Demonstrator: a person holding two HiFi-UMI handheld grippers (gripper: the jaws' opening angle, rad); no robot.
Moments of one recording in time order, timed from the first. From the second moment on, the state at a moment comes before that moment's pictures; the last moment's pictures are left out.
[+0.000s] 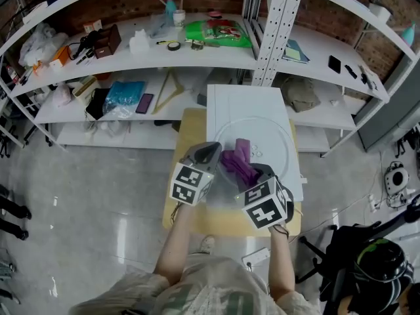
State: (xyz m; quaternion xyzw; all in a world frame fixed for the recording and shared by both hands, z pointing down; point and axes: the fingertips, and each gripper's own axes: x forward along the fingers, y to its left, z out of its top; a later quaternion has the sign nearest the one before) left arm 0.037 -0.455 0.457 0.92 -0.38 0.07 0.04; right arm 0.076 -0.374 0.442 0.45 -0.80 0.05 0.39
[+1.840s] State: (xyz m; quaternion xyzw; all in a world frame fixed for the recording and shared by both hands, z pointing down) left arm 0.034 -0.454 0.456 0.92 -0.38 0.07 0.05; right arm 0.131 -0.463 0.433 0.53 -0.75 0.04 0.39
